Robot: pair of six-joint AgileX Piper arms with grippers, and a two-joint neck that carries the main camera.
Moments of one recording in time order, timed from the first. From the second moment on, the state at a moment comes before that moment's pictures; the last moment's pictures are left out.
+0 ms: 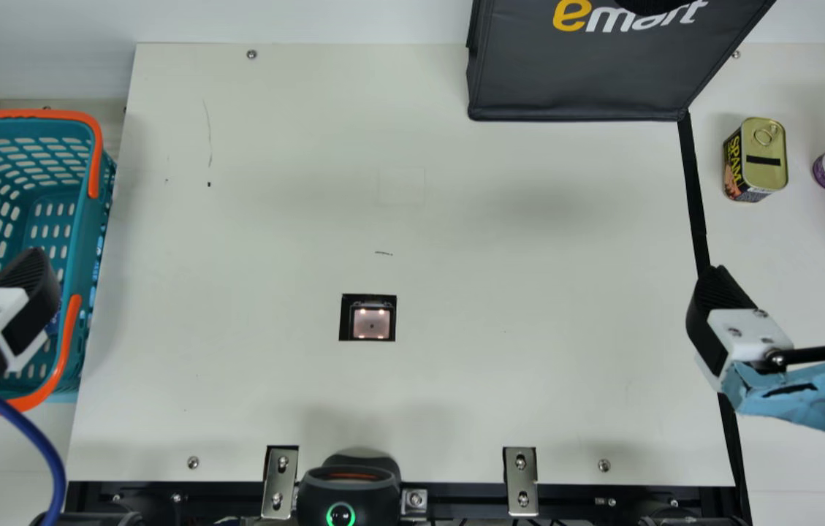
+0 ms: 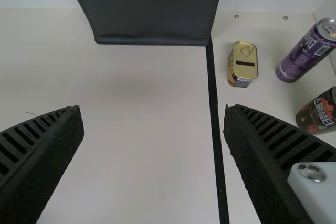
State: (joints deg) left arm -1.7 43.3 -68.9 -1.5 69.5 0.0; right arm 0.7 42.6 -69.8 -0.8 69.6 0.0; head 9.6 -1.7
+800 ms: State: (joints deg) left arm -1.7 43.3 -68.9 -1.5 69.5 0.0; right arm 0.7 42.6 -69.8 -0.8 69.6 0.0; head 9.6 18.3
